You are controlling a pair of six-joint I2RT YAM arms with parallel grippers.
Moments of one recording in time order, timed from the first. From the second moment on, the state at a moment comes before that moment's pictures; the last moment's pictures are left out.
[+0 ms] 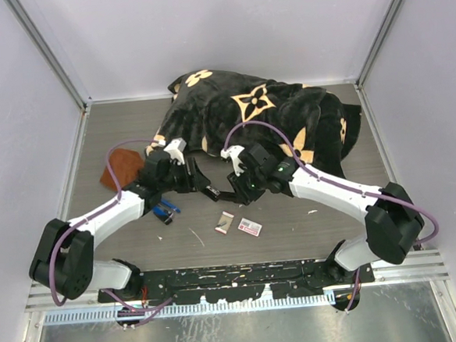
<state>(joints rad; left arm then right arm) -0.47 1.33 0.70 0.05 0.28 -0.51 0.77 1.43 1.00 -0.48 -0.12 0.10</state>
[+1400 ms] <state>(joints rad) -0.46 1.66 0.79 0.34 0.18 -0.50 0.77 1.72 1.39 -0.51 -0.05 0.11</state>
